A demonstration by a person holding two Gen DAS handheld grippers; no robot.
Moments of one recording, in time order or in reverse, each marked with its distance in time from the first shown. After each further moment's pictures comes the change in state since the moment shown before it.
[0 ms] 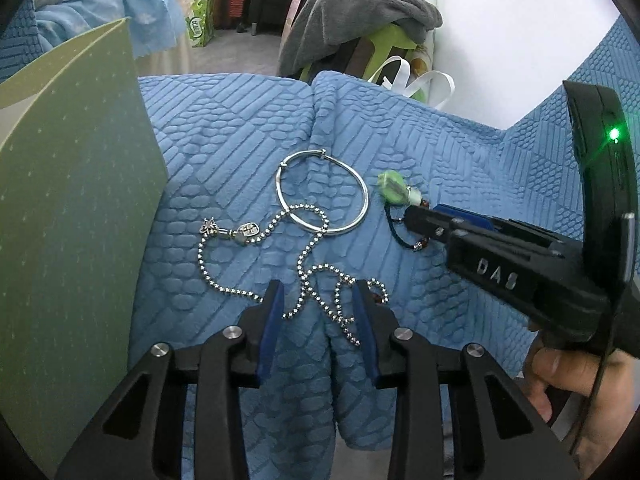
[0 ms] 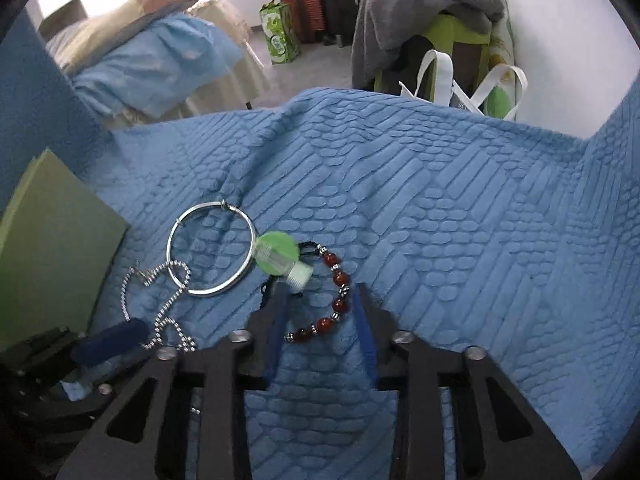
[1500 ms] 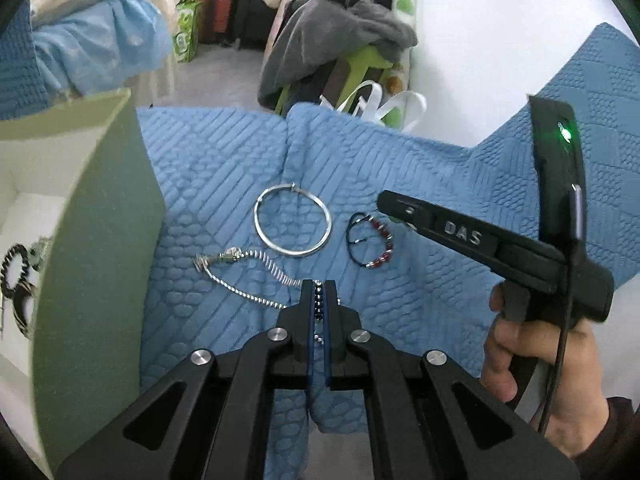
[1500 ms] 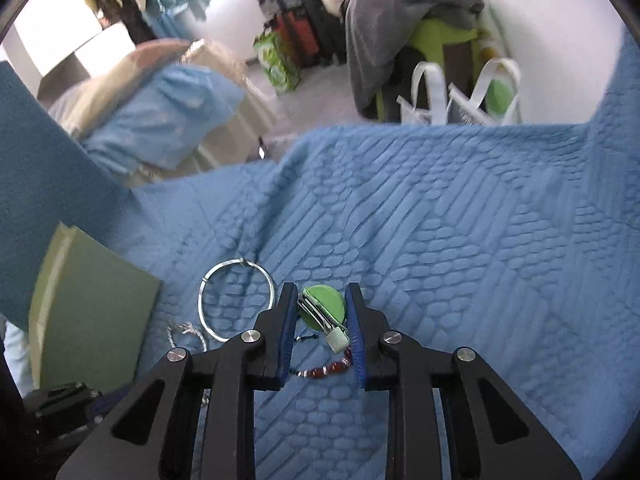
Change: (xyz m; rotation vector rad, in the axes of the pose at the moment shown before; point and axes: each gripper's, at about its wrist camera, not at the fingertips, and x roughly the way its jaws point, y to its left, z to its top) left arm -0.041 -0.011 0.010 0.013 -0.053 -0.083; right arm -0.021 -0.017 0.017 0.131 -0.100 0.107
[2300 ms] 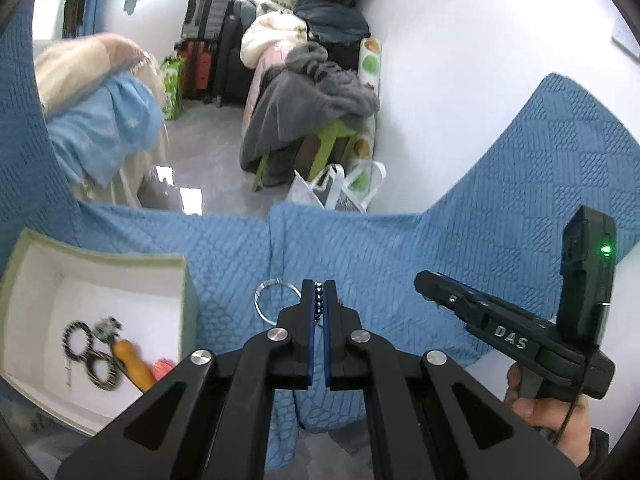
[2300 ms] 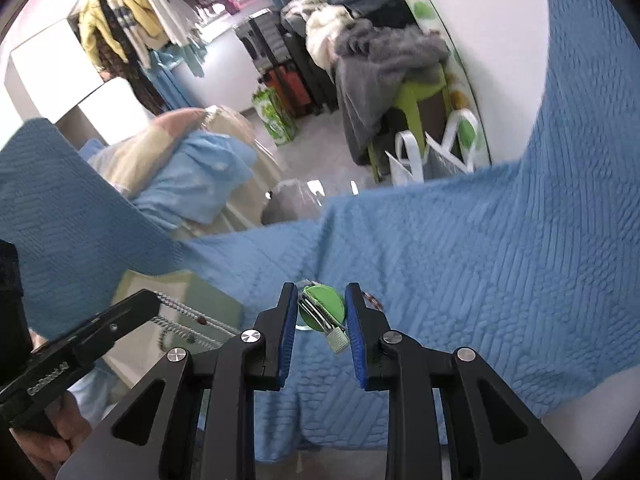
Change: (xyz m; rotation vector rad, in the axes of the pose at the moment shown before) left arm -0.123 -0.013 0.061 0.055 -0.158 -0.056; right arm -0.141 0.048 0.005 0.090 -0.143 0.014
